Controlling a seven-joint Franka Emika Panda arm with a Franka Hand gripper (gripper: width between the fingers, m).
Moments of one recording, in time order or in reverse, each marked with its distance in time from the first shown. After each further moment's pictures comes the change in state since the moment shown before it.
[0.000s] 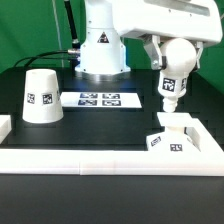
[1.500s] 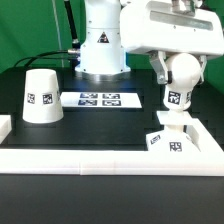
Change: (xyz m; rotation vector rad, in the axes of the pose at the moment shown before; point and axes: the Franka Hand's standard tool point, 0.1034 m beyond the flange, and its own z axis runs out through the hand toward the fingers) arm -0.009 -0.020 0.020 0.017 -0.011 -0.007
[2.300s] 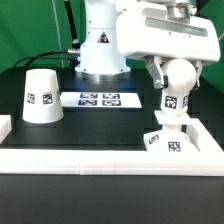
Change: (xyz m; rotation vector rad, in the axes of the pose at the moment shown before) arm -0.009 -0.002 0.004 -0.033 0.059 0.000
